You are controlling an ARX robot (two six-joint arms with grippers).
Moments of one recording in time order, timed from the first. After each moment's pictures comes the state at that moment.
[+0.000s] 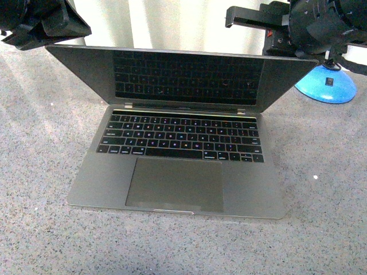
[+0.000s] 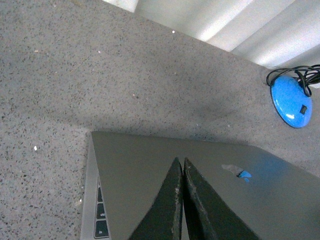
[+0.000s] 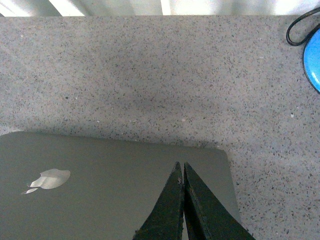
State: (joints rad) left arm -0.13 1.69 0.94 0.18 0.23 -0.37; right arm 0.35 1.83 1.06 0.07 0.08 0.31
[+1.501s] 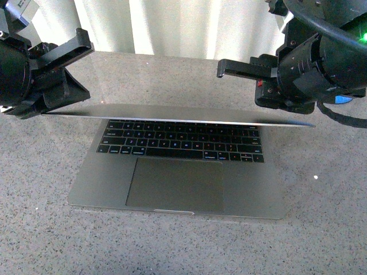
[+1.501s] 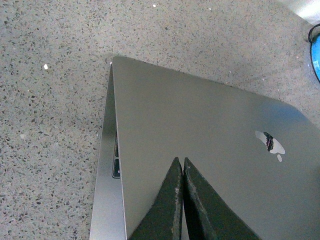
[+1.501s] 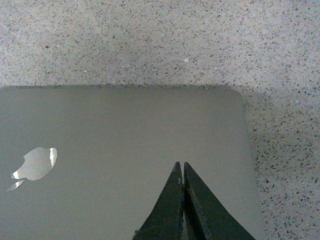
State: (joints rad) left arm -0.15 1.70 0.77 0.23 0.22 -0.40; right arm 0.39 1.86 0.97 0.07 0.07 0.40
